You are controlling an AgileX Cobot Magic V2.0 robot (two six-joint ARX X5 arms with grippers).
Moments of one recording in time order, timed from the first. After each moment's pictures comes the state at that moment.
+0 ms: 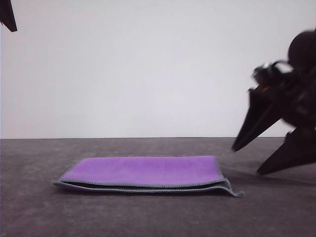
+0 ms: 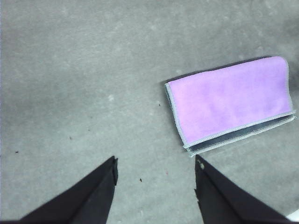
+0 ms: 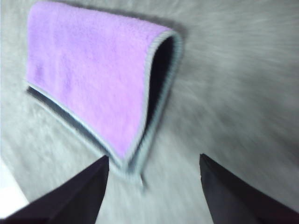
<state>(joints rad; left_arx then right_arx) -0.10 1.25 1.40 -1.19 0.28 0.12 0.20 1.56 0.75 -0.32 -0.76 0.20</state>
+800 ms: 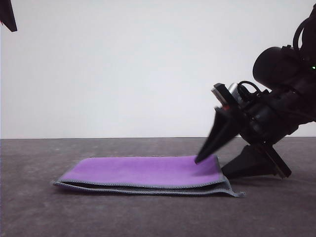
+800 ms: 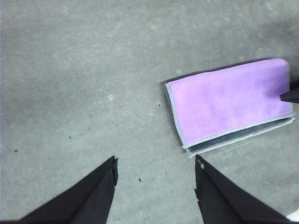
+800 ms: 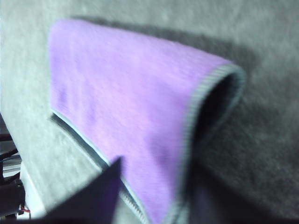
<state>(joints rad) -0.10 1.25 1.40 -1.18 0.28 0.11 0.32 1.69 0.76 -0.05 -0.79 0.44</state>
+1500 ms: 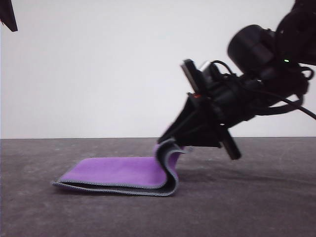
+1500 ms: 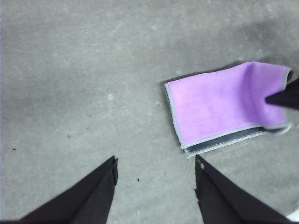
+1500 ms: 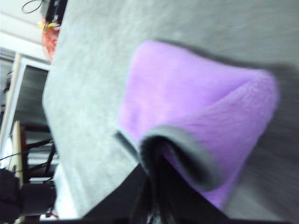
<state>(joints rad) -0.10 1.25 1.40 -1.18 0.28 0.10 0.48 1.71 0.79 0.24 -0.81 0.59</state>
